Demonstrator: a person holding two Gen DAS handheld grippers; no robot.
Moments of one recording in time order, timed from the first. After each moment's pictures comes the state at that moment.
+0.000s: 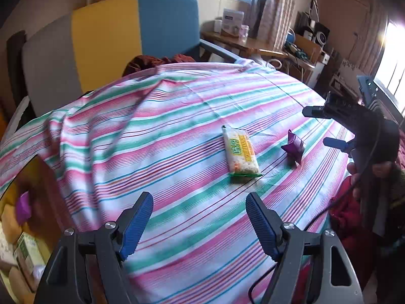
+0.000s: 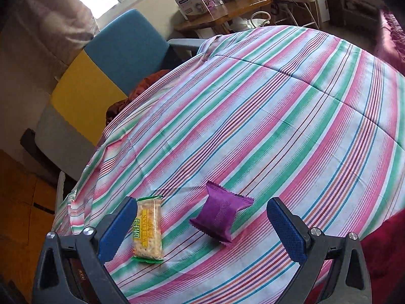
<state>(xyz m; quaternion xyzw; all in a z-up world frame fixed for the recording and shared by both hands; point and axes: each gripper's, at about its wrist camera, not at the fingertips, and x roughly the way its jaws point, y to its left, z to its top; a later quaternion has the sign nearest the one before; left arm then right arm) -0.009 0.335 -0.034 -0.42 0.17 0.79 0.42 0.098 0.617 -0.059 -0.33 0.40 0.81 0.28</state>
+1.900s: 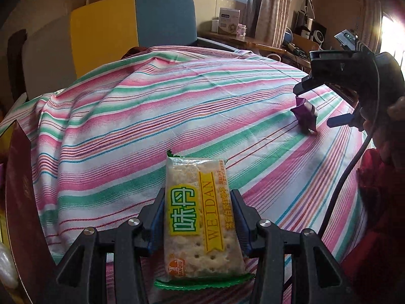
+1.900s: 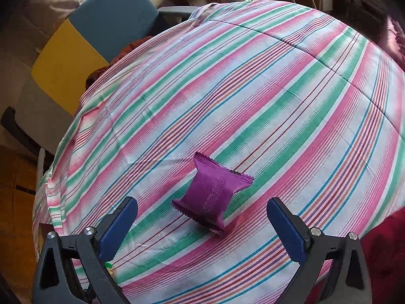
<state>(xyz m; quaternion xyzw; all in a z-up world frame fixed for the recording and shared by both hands) 0.018 0.329 -0.119 -0.39 0.16 0.81 0.42 0.075 0.619 -0.095 -0.43 0.39 0.76 0.29</state>
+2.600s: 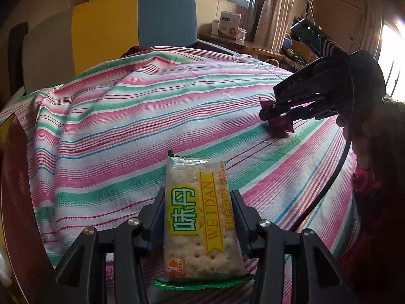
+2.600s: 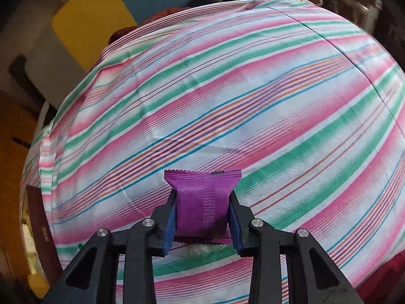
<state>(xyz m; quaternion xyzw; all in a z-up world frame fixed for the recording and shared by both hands) 0.013 0.323 -0.121 -0.39 0.13 0.80 0.43 0.017 0.593 -0.114 -0.50 0.29 0.79 0.22</state>
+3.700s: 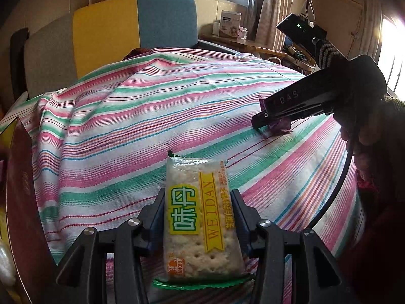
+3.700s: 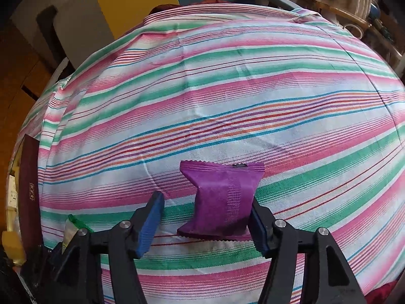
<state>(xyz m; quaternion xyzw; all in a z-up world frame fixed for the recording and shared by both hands) 0.022 0.324 -0.120 -0.38 0.15 0.81 0.42 -0.007 0.569 -0.122 -0.53 0.20 0.81 0.16</state>
